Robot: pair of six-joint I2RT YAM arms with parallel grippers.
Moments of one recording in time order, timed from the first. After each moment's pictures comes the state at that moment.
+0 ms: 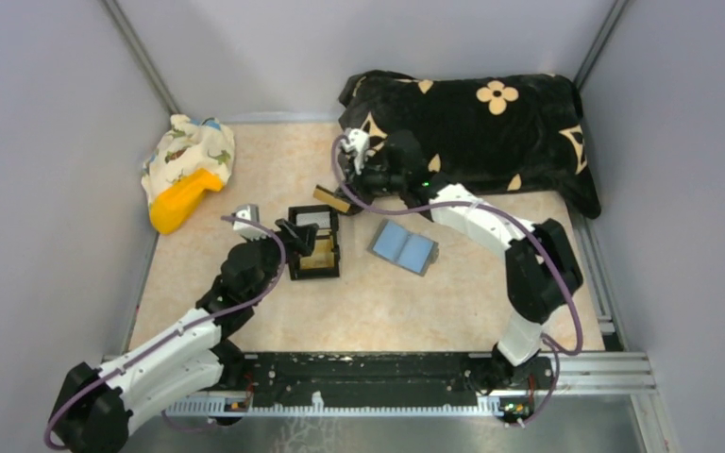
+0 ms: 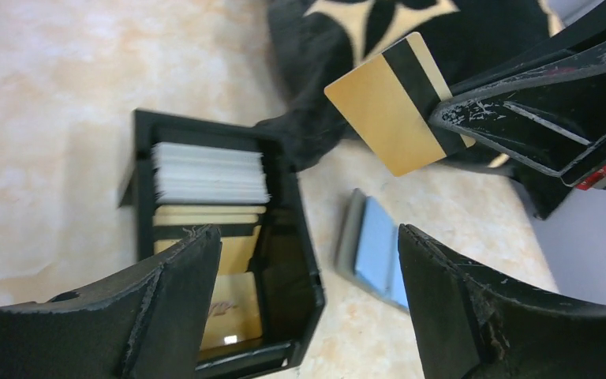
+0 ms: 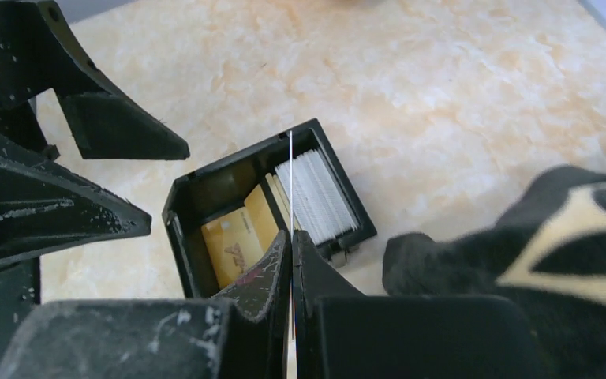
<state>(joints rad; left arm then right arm) -0.65 0.82 0.33 0.40 -0.33 -0.64 0.61 1.67 1.27 0.05 -0.62 -0.10</state>
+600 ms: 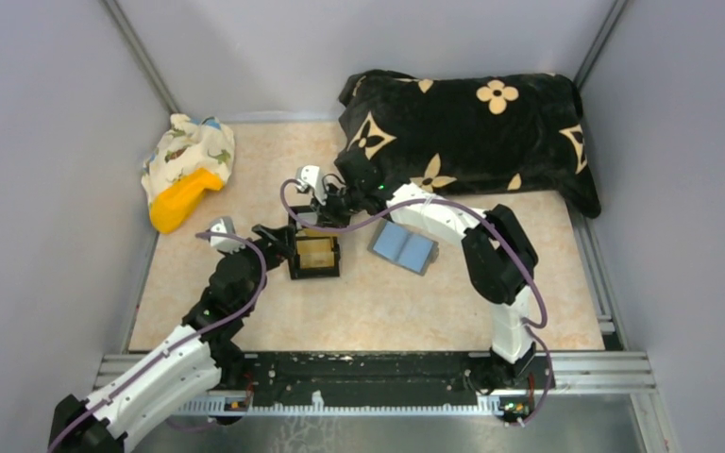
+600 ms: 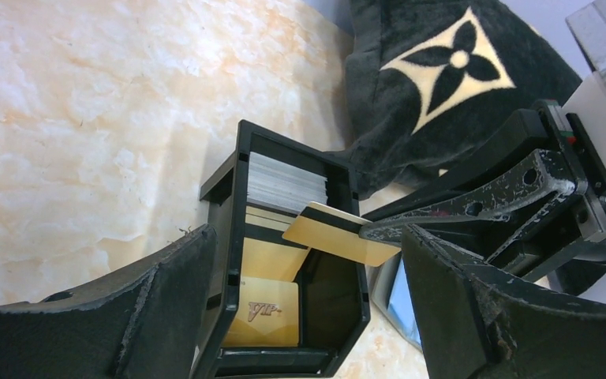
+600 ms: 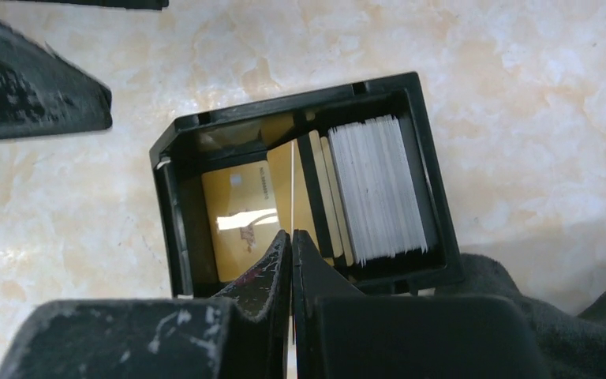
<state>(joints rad) -0.64 0.59 0.27 0.20 -0.56 -0.73 0.79 1.94 1.53 -0.31 -0.54 -0.42</state>
